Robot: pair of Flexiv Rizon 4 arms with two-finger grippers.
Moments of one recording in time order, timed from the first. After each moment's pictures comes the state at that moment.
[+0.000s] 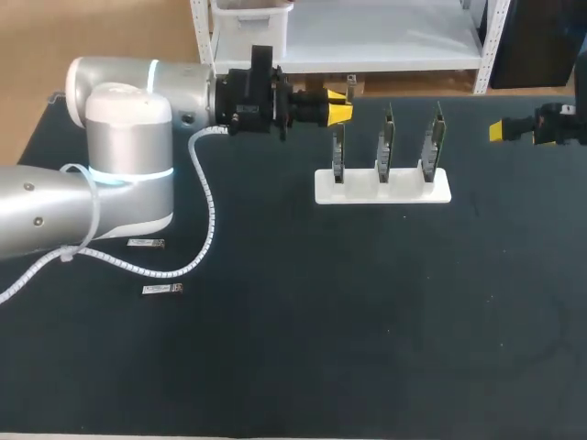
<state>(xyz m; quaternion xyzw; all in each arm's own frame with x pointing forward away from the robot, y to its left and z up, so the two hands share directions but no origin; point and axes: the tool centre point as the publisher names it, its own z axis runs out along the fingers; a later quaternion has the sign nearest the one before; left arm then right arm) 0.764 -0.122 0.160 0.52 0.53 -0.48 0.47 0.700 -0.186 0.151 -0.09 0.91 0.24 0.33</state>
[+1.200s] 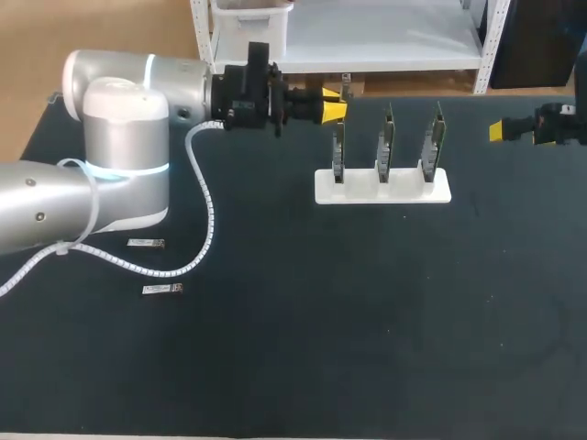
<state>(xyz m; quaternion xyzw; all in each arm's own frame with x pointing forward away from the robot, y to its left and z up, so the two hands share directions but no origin) 0.776 -0.113 0.155 0.52 0.54 -0.48 0.46 0.700 -0.186 0.151 -0.09 0.91 0.24 0.33</state>
